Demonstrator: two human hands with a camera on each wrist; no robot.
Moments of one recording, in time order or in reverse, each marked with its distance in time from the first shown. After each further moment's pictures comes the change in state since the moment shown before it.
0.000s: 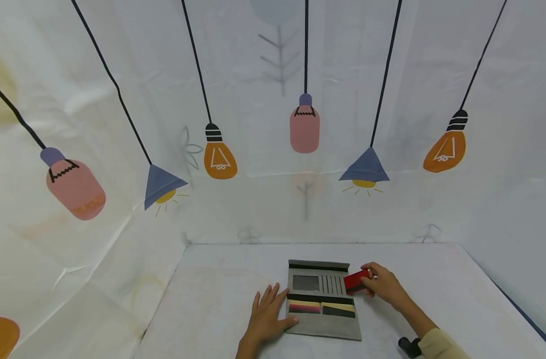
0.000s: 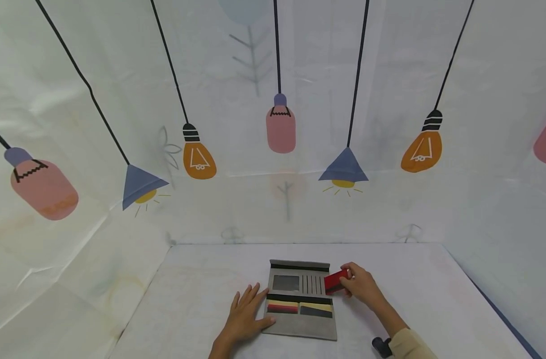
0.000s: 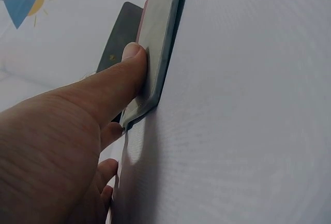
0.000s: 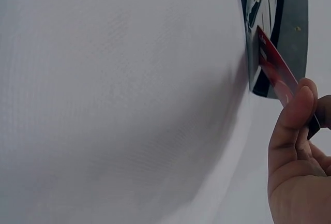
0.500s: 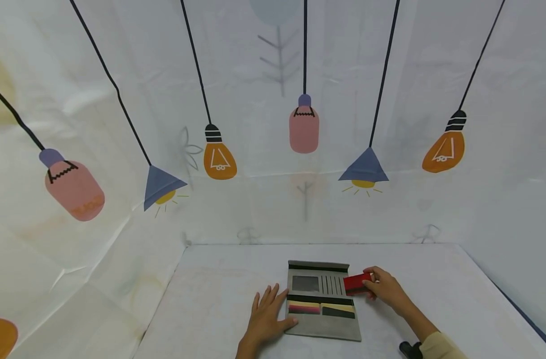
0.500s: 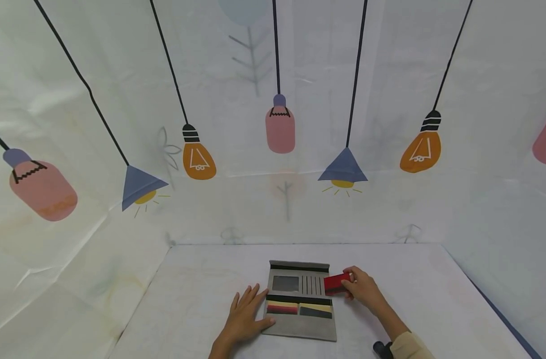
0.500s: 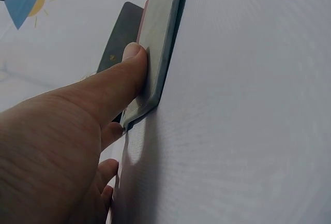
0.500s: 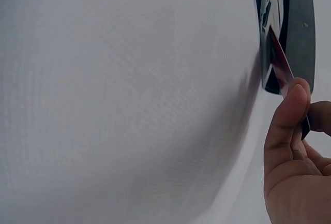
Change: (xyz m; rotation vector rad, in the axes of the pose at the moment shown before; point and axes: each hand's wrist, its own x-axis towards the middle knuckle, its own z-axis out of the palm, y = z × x) left_hand 0.001 -0.001 -0.001 -0.014 -0.013 -0.021; right_hand -0.002 0.013 0.002 -0.005 -0.008 0.059
